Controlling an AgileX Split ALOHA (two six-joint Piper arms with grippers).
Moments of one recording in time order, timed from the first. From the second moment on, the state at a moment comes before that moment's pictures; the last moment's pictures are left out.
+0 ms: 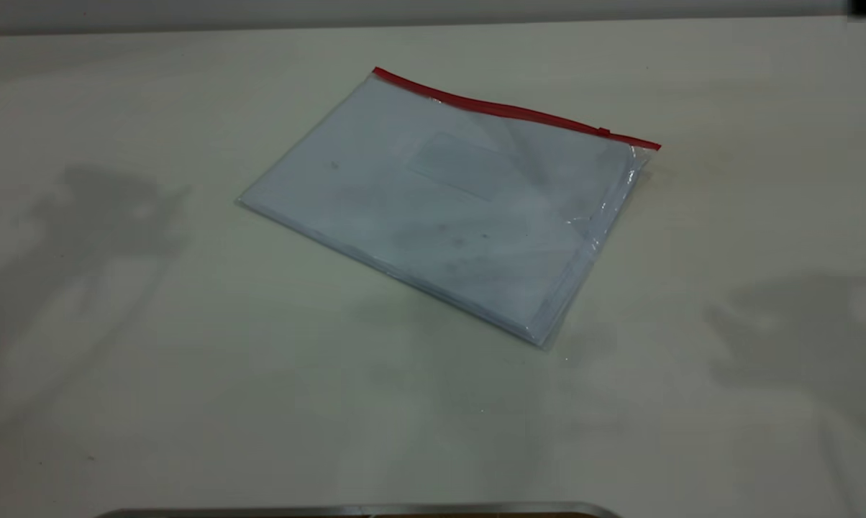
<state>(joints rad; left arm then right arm) -0.01 1.62 -1.26 -0.58 0.55 0.71 0.01 1.39 -0.64 0.93 0.44 -0.86</state>
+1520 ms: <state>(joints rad) -0.12 1.97 -1.41 -0.60 0.66 0.97 0.01 2.57 -1.36 1.58 0.69 -1.74</state>
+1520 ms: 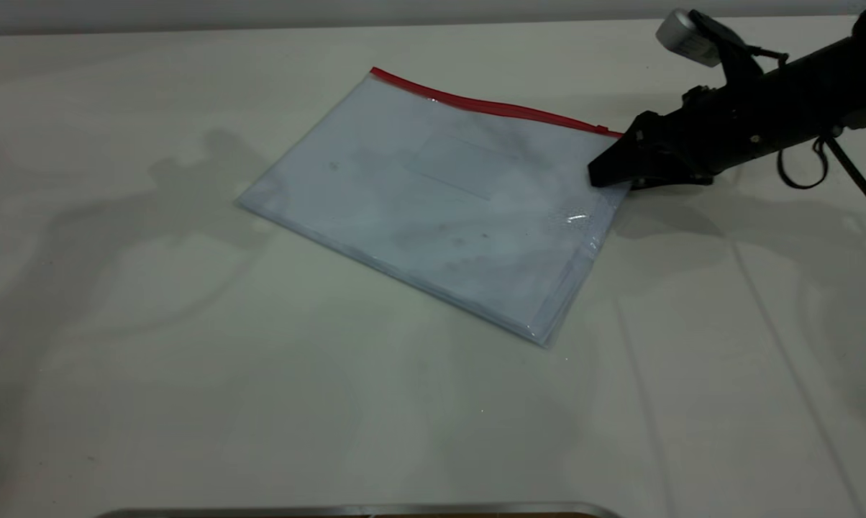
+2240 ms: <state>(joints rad) -0.15 2.00 -1.41 -0.60 0.66 1.18 0.12 2.59 -1.60 1.34 1.08 -1.75</state>
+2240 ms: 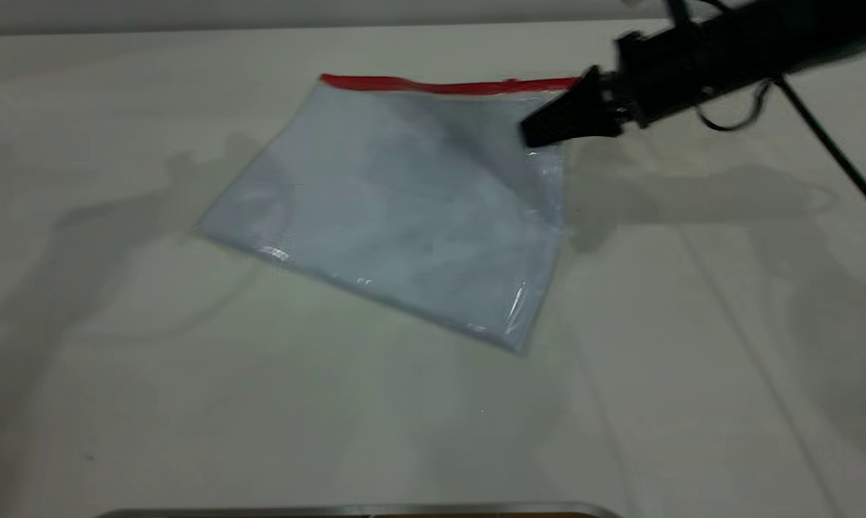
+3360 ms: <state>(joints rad) -0.26 2.20 -1.41 -0.83 0.67 1.54 0.38 2.60 -1.84 1.19 1.04 -1.57</state>
